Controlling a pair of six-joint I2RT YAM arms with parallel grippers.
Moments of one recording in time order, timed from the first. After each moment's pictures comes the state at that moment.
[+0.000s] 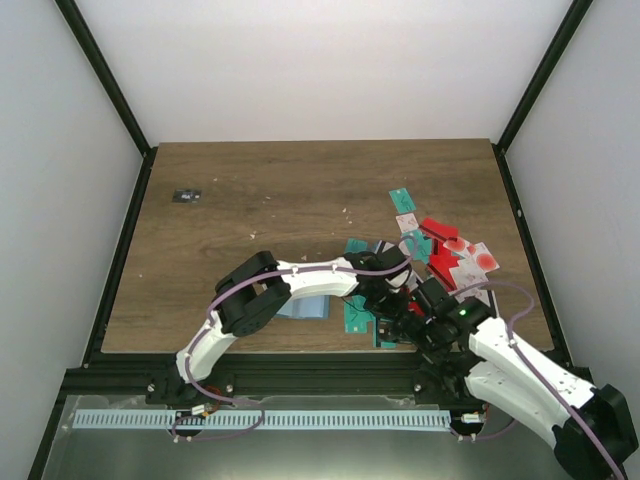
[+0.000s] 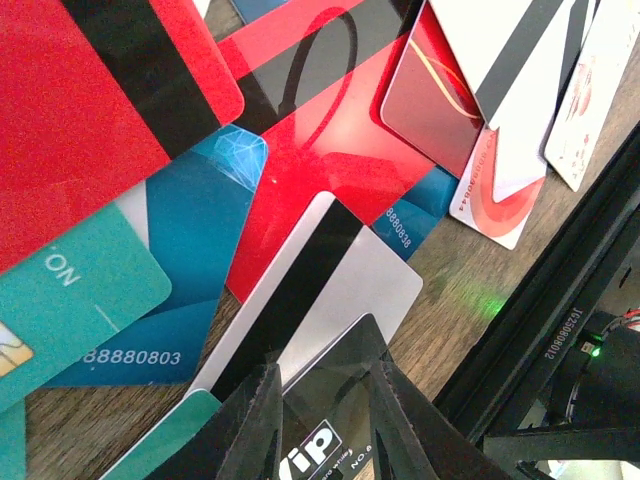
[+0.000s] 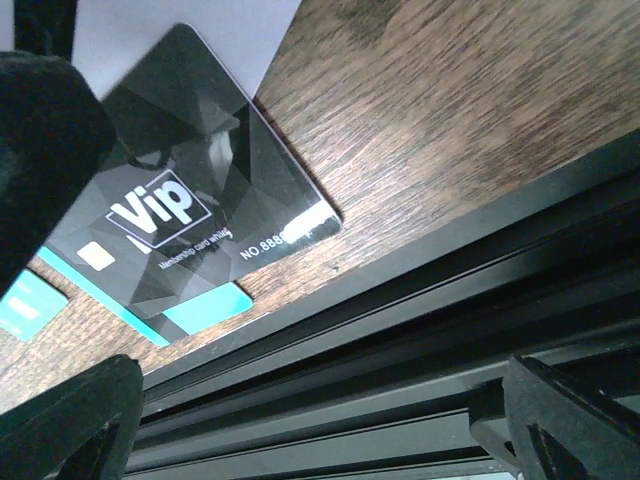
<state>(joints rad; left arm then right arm) -1.10 2.23 1.62 -0.47 0.48 -0.68 0.58 0.80 0.42 -1.01 -0.28 1.30</state>
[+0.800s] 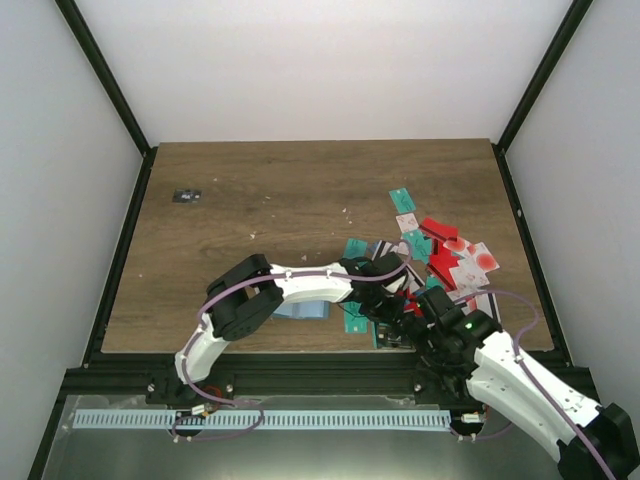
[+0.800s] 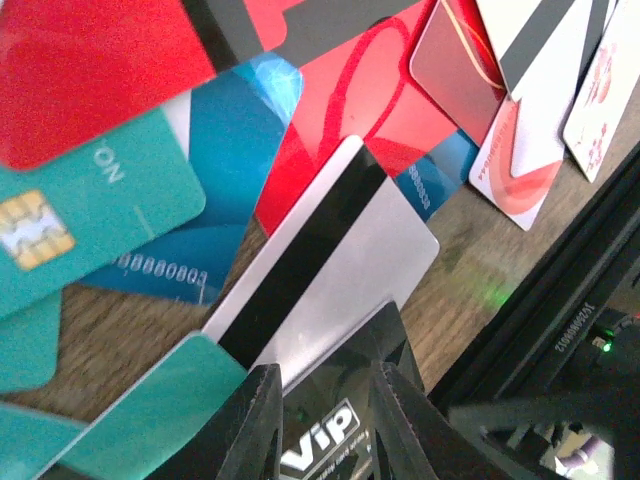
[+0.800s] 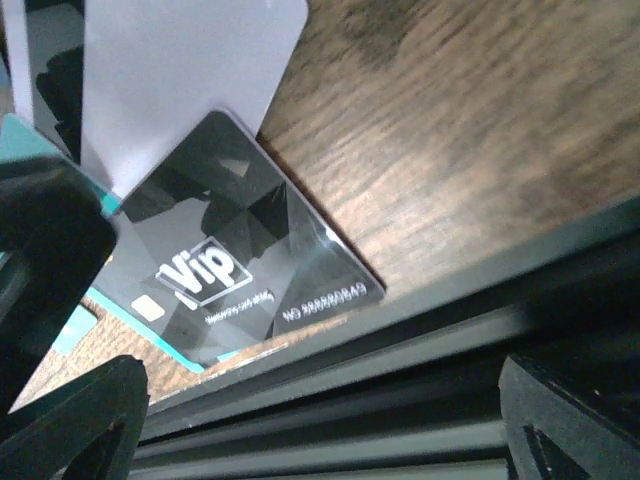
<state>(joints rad) -1.13 2.17 1.52 -0.42 0.42 -0.75 0.58 0.66 0.34 -0.96 -0.28 1.38</state>
